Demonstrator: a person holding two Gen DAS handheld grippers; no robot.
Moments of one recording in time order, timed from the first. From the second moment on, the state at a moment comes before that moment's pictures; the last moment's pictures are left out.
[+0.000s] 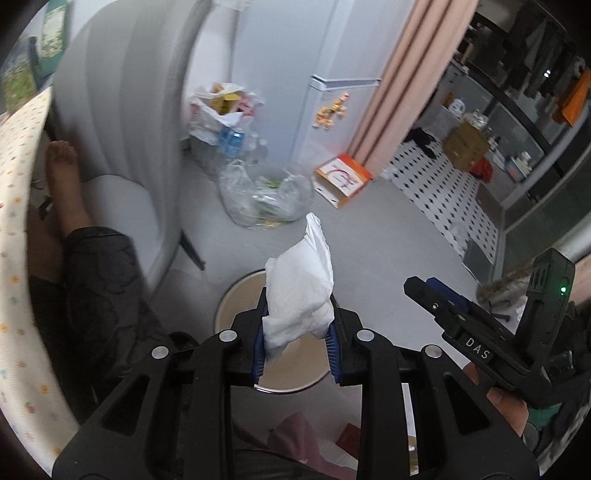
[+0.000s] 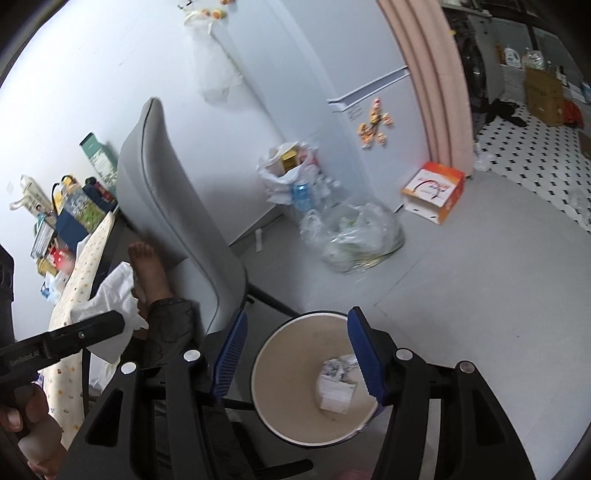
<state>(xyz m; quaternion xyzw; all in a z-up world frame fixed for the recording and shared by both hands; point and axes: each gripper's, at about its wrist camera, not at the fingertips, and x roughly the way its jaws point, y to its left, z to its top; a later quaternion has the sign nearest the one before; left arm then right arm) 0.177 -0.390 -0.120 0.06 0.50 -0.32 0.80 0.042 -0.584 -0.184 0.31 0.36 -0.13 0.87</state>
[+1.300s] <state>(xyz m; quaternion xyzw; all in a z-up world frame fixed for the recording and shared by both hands) 0.155 -0.186 -0.033 -0.07 0.39 -0.22 0.89 0.068 -0.440 -0.053 0.20 0.30 -0.02 0.93</state>
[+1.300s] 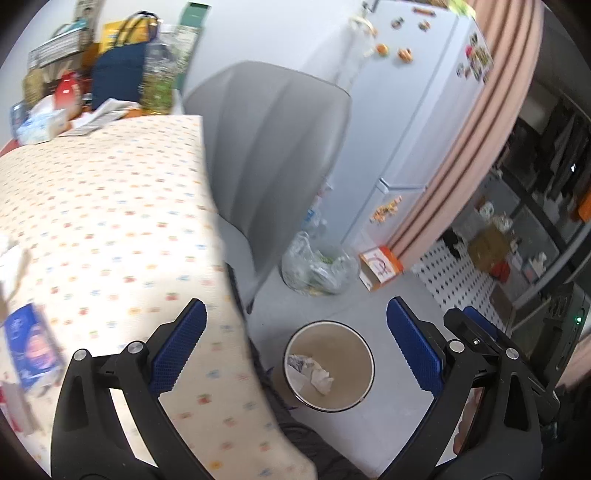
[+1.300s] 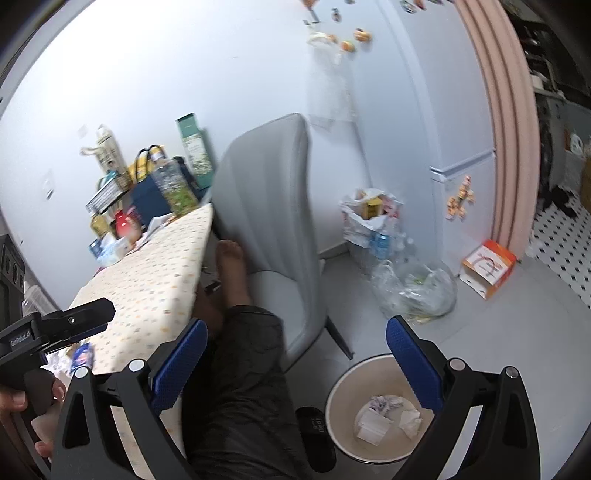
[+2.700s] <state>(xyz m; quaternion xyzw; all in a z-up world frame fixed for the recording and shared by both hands) 0.081 0.160 -0.074 -0.27 0.34 0.03 0.90 0.084 -0.140 0.002 0.05 0.34 0.21 0.92</state>
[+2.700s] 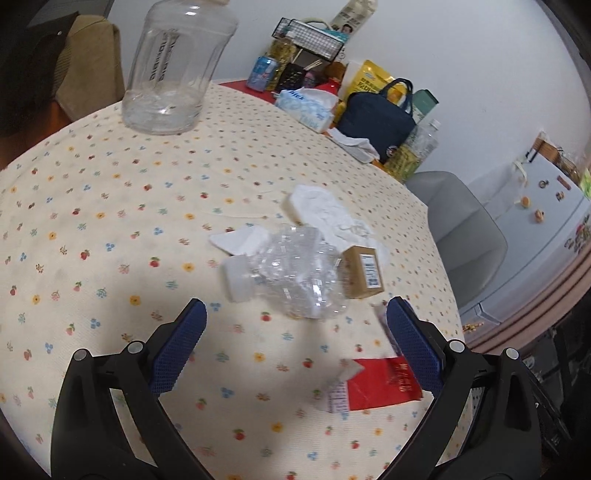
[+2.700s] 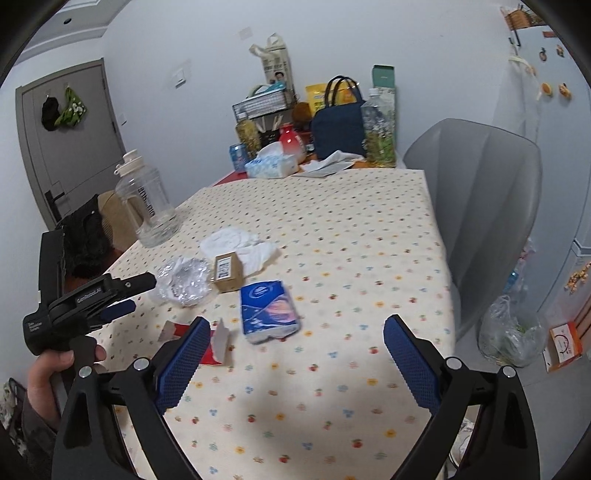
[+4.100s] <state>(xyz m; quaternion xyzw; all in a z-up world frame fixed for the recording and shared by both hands) 0.072 0.178 -0.063 -0.30 0.32 0.00 0.90 0.096 -0.063 -0.034 0.03 0.41 0.31 0.86</state>
